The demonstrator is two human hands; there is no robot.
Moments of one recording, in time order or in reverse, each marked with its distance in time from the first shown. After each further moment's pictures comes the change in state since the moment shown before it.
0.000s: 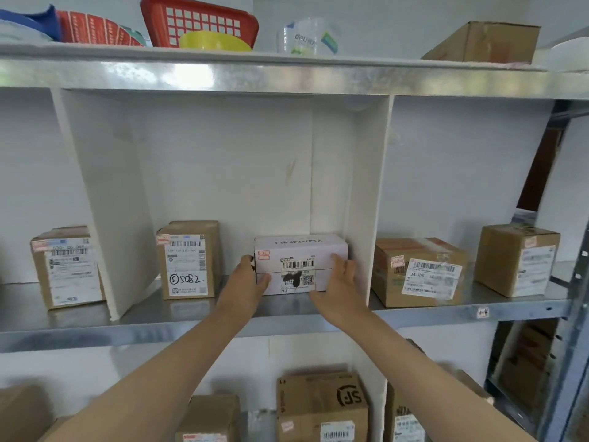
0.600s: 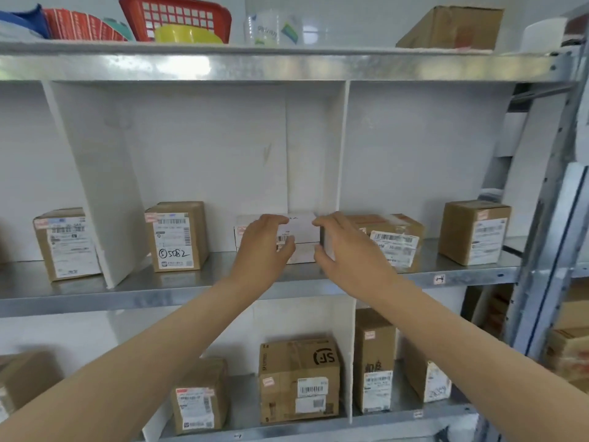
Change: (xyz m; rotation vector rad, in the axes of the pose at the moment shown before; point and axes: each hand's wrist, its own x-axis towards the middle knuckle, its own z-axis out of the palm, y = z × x) left_hand -0.069 0.094 0.001 0.050 0.147 0.441; right_hand -0.070 0.007 -0.102 -0.229 0.218 -0.528
